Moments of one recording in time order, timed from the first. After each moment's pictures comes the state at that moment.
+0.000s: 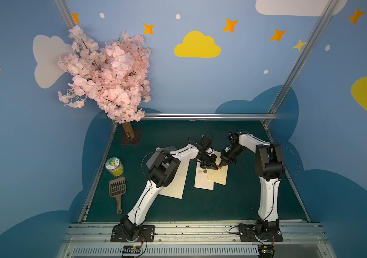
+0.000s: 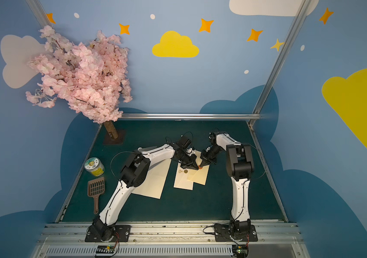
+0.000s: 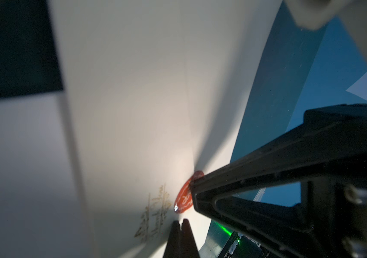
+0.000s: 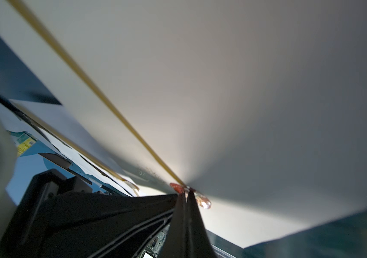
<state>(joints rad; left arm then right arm) -0.69 2.47 1.95 -0.63 0.71 -0.69 0.22 2.23 1.64 -1.14 -0.55 0.40</state>
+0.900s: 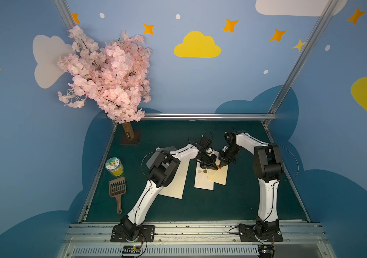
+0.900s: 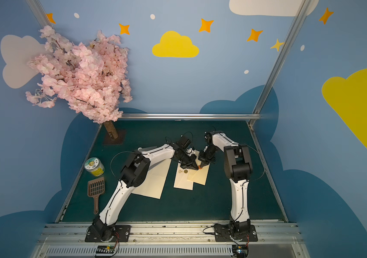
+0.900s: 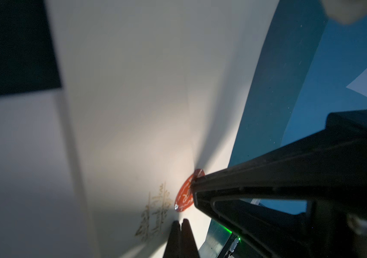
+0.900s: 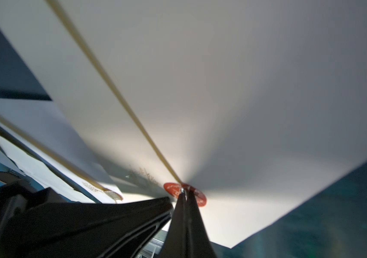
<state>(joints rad) -0.69 2.47 1.95 -0.63 0.72 -0.68 0.27 2.19 1.63 -1.15 -0.40 0.41</state>
